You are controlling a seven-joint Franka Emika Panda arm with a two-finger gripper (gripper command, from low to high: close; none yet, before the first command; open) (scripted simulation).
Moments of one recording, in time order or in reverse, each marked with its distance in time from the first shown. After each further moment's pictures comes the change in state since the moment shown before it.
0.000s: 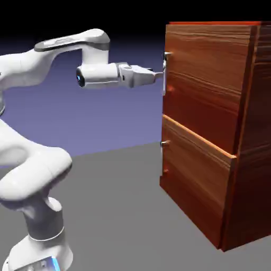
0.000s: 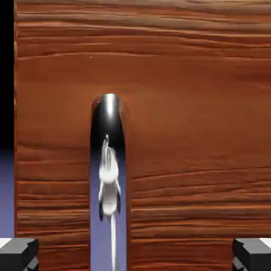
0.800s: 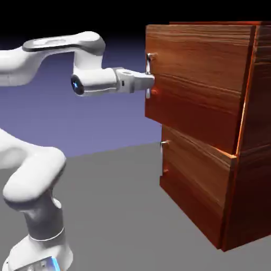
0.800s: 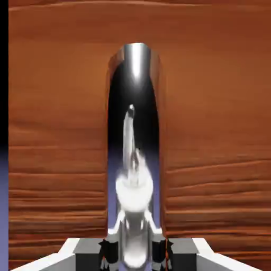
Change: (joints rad) arm 0.410 0.035 -0.307 -0.291 -0.220 -0.238 -0.010
